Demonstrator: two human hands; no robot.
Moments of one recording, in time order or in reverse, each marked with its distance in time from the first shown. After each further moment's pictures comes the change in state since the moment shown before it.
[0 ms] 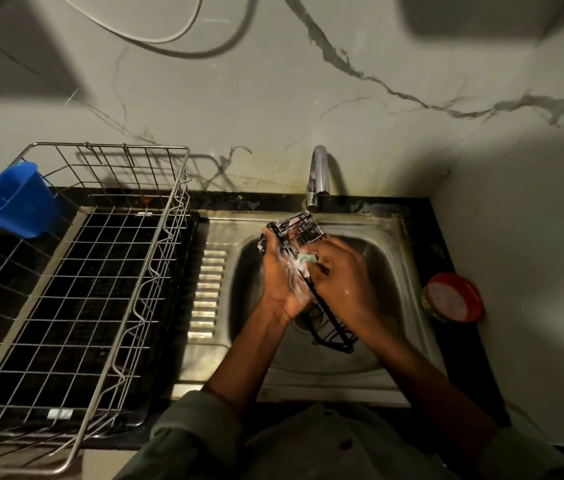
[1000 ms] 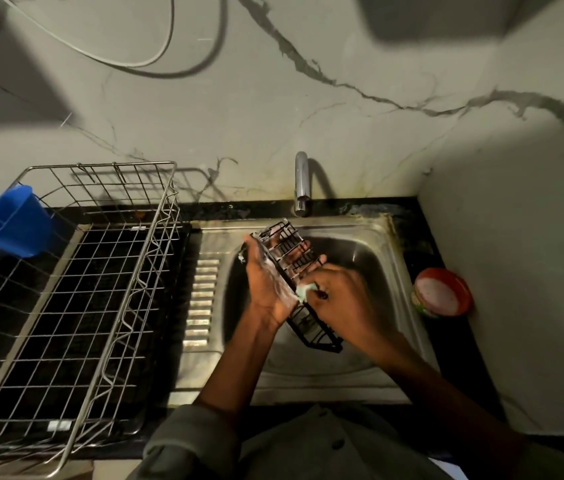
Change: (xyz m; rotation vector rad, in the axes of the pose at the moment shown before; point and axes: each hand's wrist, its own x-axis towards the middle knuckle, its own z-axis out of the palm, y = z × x) left_hand -0.009 -0.006 0.010 0.101 0.061 0.126; right_hand -0.030 0.025 -0.023 -0.082 -0.138 -0.025
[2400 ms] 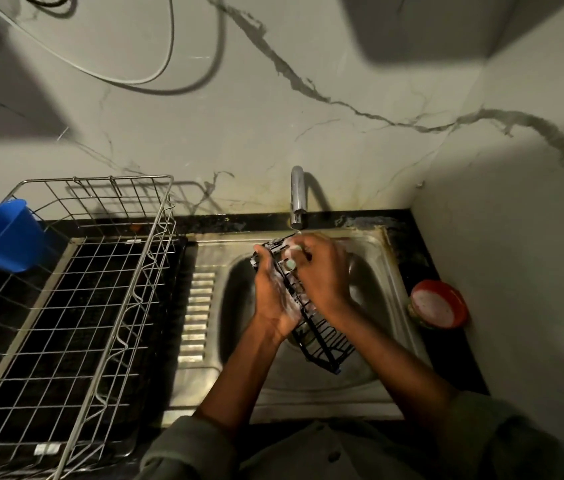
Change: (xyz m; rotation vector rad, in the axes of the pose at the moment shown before) left_hand 0.005 -0.010 0.004 0.091 0.036 -0.049; right_hand 0.065 -0.022 0.016 0.120 0.364 0.093
